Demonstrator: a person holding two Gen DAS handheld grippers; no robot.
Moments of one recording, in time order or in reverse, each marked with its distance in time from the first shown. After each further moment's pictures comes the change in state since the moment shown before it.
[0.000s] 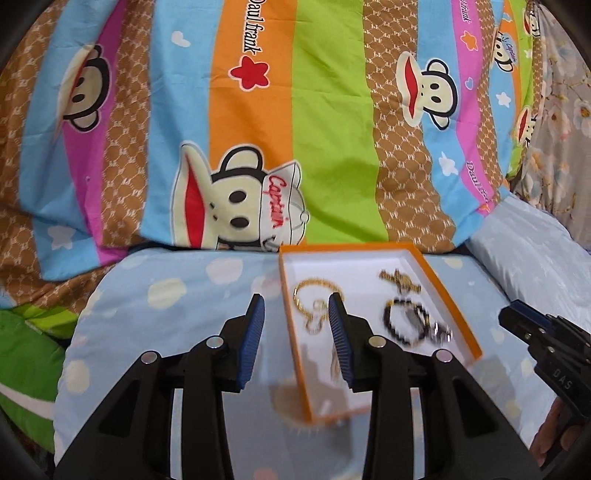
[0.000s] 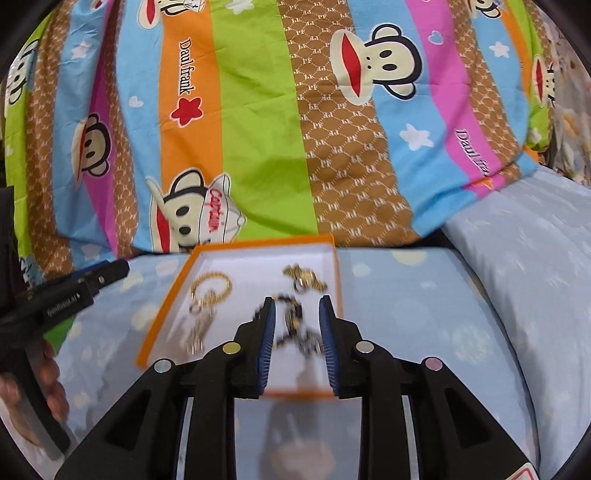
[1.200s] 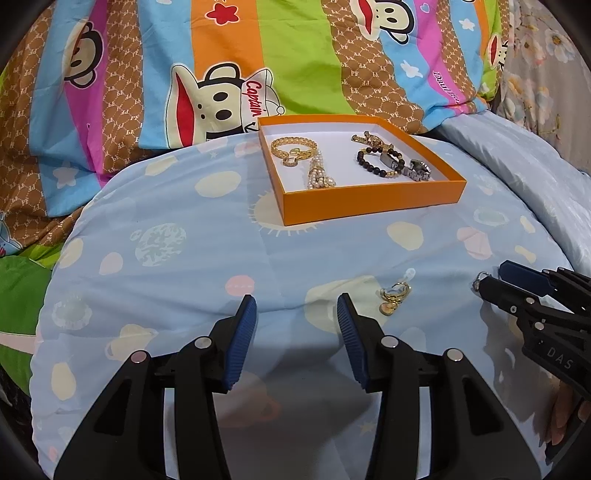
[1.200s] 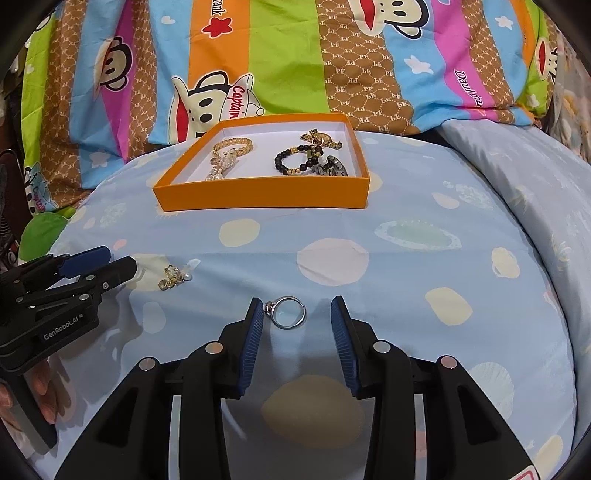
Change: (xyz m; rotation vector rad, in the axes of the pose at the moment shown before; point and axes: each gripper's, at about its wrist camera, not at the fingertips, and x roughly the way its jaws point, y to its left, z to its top) left arm -0.031 -0.020 -0.129 0.118 0.161 0.006; right arm -0.017 0.029 -0.110 -0.056 0.191 -0.016
